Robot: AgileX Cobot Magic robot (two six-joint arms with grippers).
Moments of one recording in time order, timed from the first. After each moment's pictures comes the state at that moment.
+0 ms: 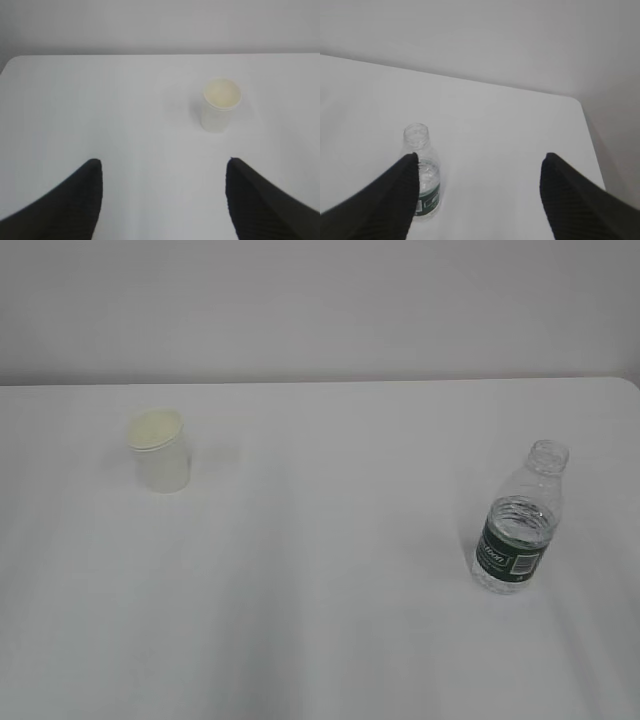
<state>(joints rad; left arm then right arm) 0.02 0.59 -0.60 -0.08 0.52 0.02 0.12 0.41 -0.52 -0.09 0.51 -0.07</state>
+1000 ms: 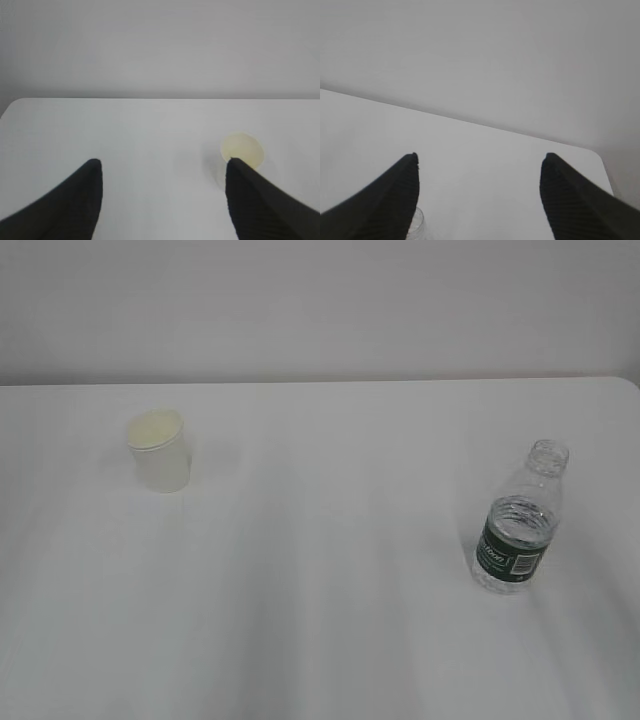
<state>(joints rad) 0.02 0.87 -0.60 -0.08 0.12 0.02 0.12 0.79 -0.52 -0.11 0.01 -0.07</state>
